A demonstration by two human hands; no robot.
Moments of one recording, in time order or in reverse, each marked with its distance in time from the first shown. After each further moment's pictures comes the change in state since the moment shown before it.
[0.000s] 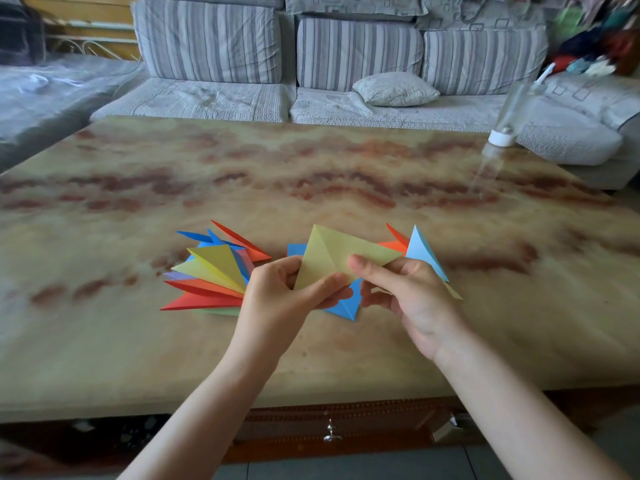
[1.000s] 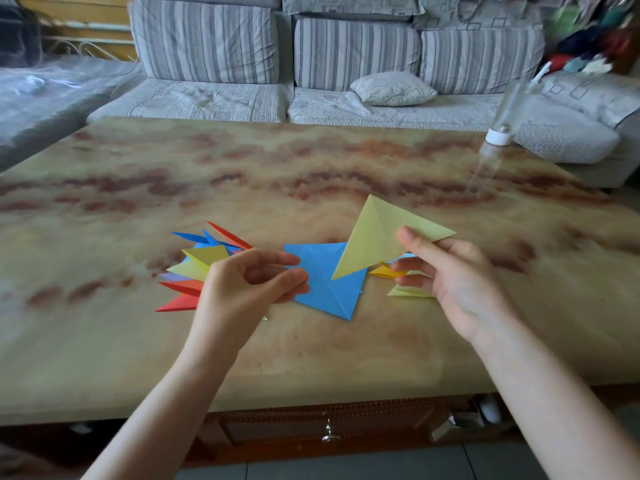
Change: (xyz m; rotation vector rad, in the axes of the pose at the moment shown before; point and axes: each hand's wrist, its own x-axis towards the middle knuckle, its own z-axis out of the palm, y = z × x) left_hand 0.005 0.002 -0.028 0.035 0.098 0.045; right_hand 0.006 -0.021 -0.037 0.032 0.133 -0.070
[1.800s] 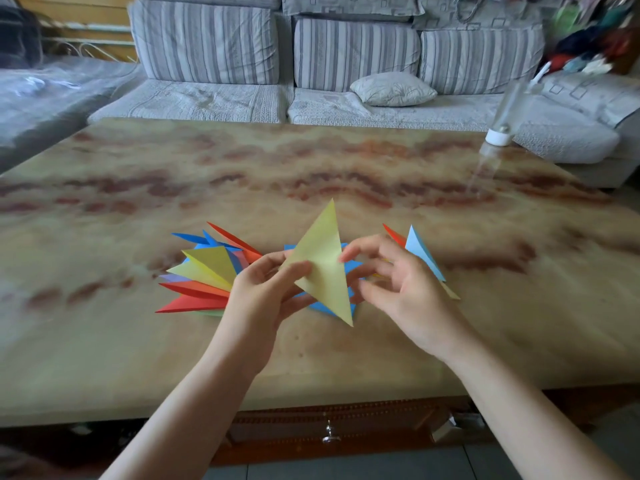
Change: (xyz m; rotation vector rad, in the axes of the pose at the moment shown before) left_hand 0.001 -0.006 0.020 -0.375 -0.054 -0.173; right_hand -0.013 0.021 0.024 -0.418 -0.382 -0.355
